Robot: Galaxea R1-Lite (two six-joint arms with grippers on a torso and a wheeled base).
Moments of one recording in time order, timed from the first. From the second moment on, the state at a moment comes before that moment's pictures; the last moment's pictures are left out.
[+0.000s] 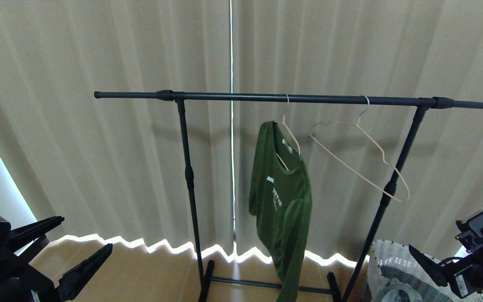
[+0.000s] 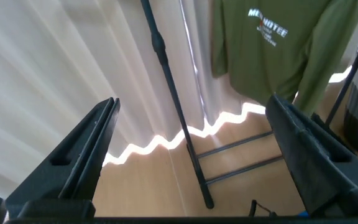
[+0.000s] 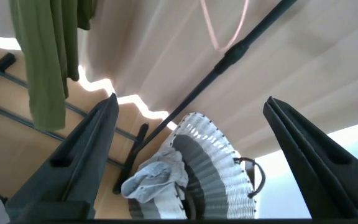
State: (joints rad) left arm -0.17 1.02 -0.13 -0.67 -0.14 0.26; right arm 0.12 1.27 -0.07 -0.82 -0.13 -0.40
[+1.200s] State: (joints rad) left arm -0.17 1.04 -0.08 -0.68 -0.15 0.26; right arm 0.12 1.26 -0.05 -0.81 -0.12 -0.41
